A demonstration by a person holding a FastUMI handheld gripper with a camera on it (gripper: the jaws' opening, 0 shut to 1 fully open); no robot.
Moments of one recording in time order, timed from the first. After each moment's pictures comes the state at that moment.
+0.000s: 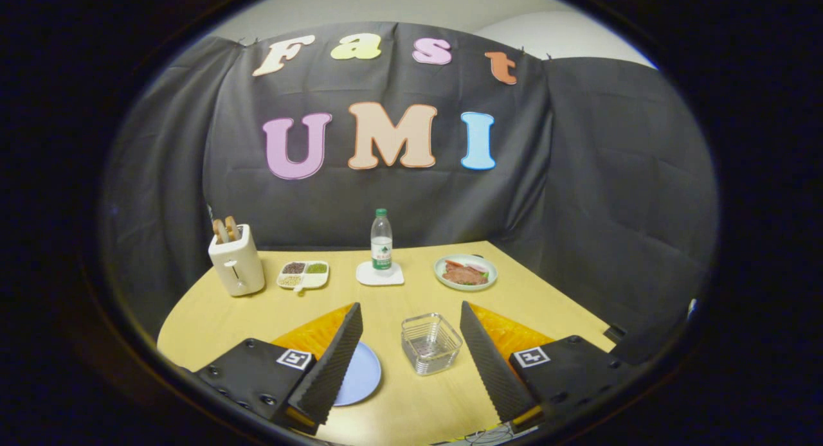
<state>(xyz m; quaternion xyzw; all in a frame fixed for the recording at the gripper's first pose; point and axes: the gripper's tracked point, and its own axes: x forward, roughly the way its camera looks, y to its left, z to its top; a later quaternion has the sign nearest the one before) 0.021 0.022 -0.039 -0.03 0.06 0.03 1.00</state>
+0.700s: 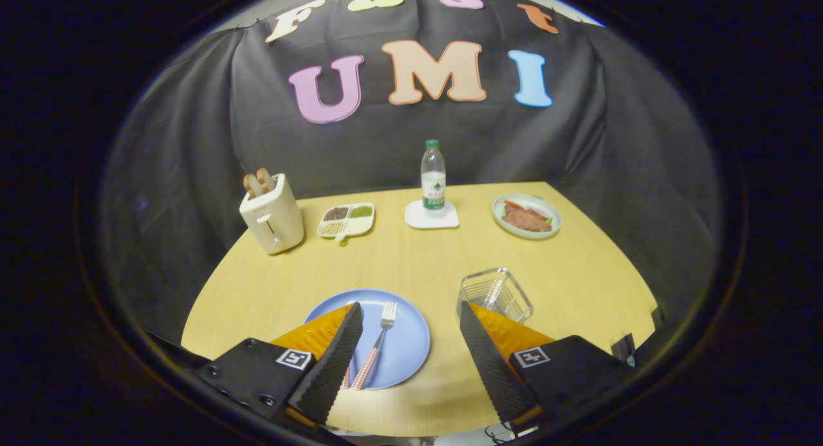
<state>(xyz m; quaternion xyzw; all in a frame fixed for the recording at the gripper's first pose) 0.044 0.082 -0.138 -0.03 0.26 0.14 0.95</state>
